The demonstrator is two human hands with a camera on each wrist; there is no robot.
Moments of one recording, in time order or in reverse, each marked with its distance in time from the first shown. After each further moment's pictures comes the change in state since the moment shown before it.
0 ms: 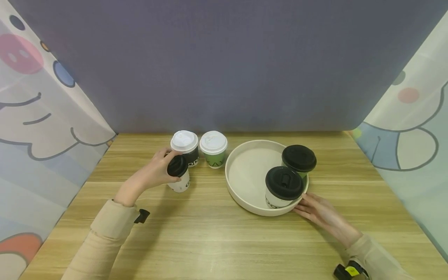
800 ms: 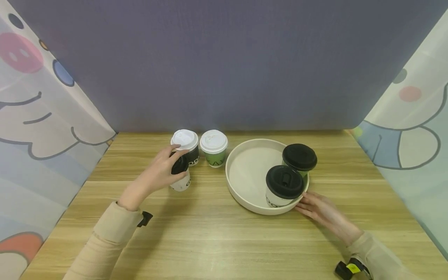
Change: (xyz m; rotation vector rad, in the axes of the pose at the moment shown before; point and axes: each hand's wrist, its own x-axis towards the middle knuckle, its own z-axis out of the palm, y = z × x) left_hand 0.001 0.017 0.005 0.119 0.205 0.188; right_hand 0.002 -0.001 -0.007 0.057 -0.052 -0.021
